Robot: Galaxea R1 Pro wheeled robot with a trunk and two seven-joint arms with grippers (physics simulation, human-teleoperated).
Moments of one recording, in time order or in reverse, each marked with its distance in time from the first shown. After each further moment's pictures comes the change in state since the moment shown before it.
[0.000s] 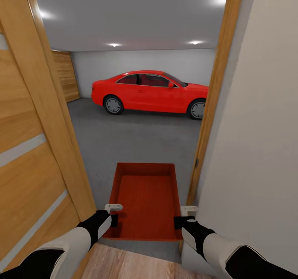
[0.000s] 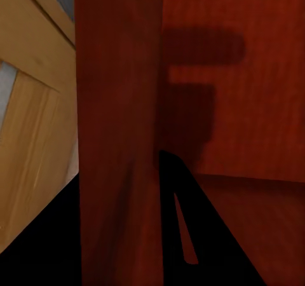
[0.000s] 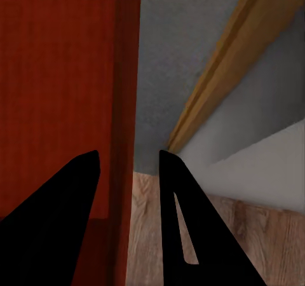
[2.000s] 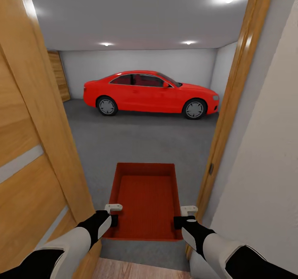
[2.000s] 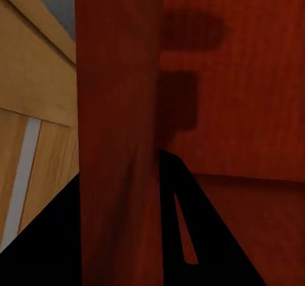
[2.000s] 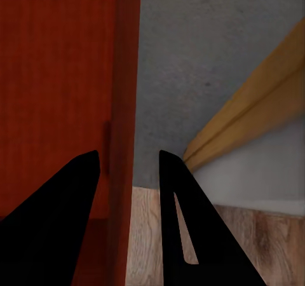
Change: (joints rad) left arm 0.000 0.000 -0.005 0.001 0.007 -0.002 0.001; right arm 0.000 0.000 0.002 0.000 0.000 0.000 -0.001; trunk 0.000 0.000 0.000
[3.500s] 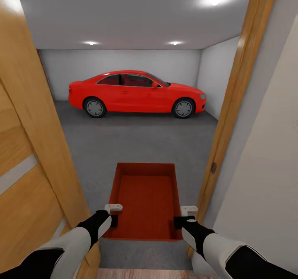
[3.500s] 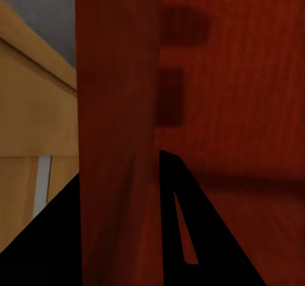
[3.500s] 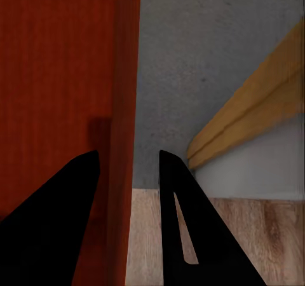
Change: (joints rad) left arm 0.000 0.000 0.001 0.000 -0.001 0.000 0.000; right arm 0.000 0.000 0.000 0.000 0.000 0.000 0.000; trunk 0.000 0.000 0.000
